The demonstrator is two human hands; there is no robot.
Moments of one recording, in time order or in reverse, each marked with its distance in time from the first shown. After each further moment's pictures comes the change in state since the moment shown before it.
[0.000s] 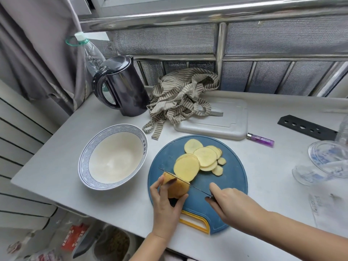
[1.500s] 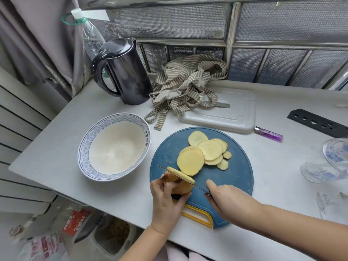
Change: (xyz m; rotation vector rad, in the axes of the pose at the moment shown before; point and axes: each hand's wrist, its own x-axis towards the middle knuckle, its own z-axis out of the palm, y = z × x) left_hand -0.002 -0.010 -0.005 0.095 0.023 0.152; right_hand 0.020 -0.008 0.008 -0.086 -0.109 -0.043
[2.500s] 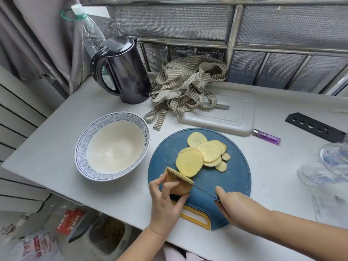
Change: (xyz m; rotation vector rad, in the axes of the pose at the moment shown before) left_hand -0.002 0.001 0.001 -0.045 -0.027 -0.019; right_hand -0.013 0.020 0.009 0.049 -0.119 0.068
